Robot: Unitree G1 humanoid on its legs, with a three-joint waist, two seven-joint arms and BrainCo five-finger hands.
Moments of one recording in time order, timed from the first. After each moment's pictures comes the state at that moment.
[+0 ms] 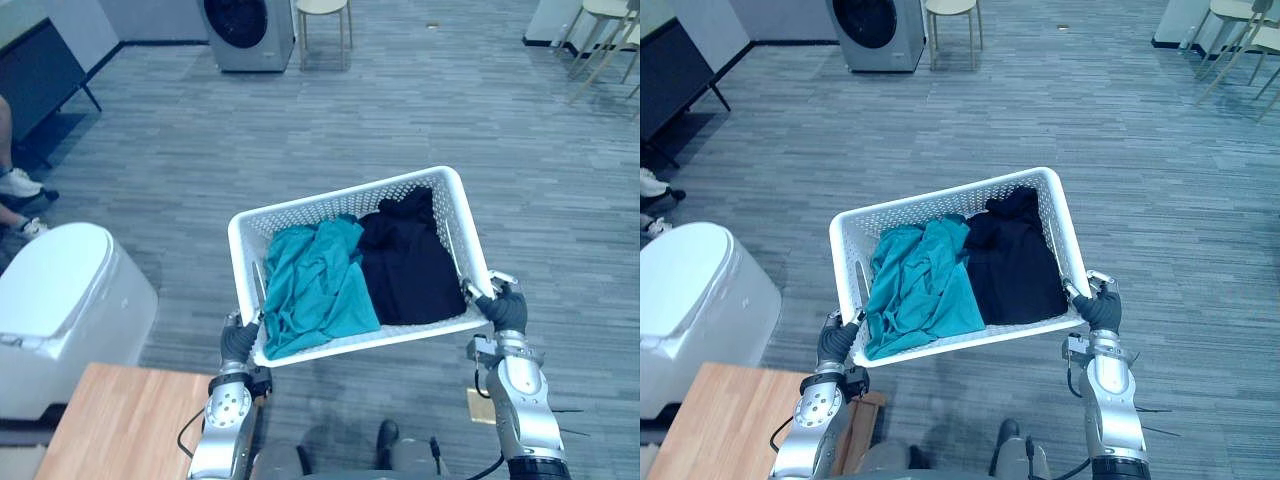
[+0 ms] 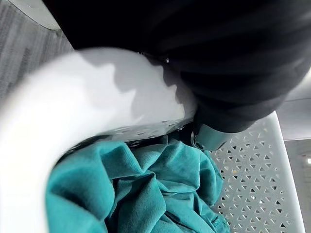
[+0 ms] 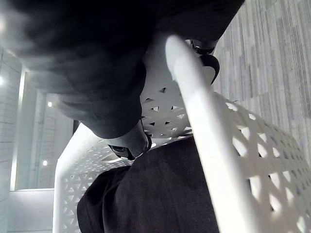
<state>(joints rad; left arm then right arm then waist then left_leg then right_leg) 0.25 0.03 -0.01 -0.03 -0.03 0.01 0.22 0.08 -0.15 -0.08 0.00 0.16 -0.07 -0.13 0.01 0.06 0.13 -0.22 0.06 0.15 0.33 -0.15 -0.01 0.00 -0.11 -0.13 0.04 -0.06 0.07</state>
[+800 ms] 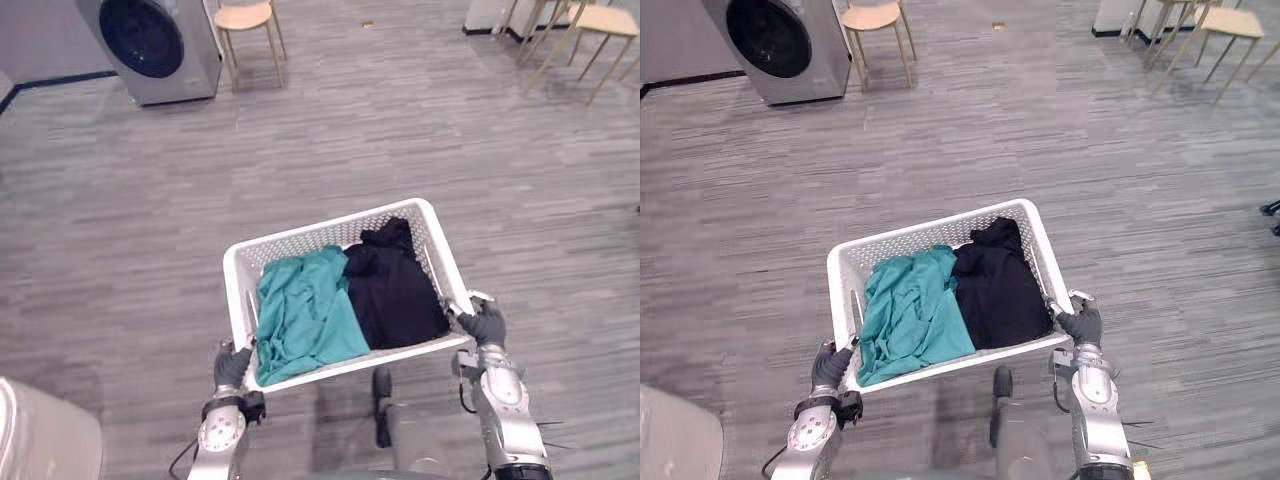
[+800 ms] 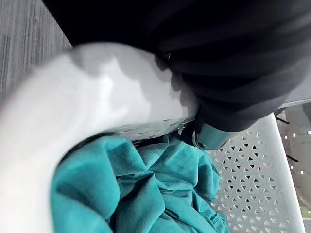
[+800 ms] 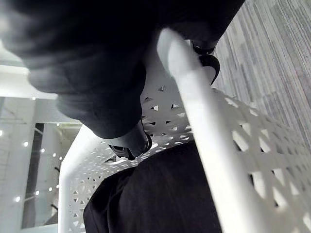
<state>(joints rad) 0.31 0.00 -0.04 0.05 -0.03 0.02 0.21 0.17 -0.11 -0.12 -0.03 0.11 -0.03 -0.13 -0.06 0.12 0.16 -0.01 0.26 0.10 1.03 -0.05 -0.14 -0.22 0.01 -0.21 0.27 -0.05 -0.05</state>
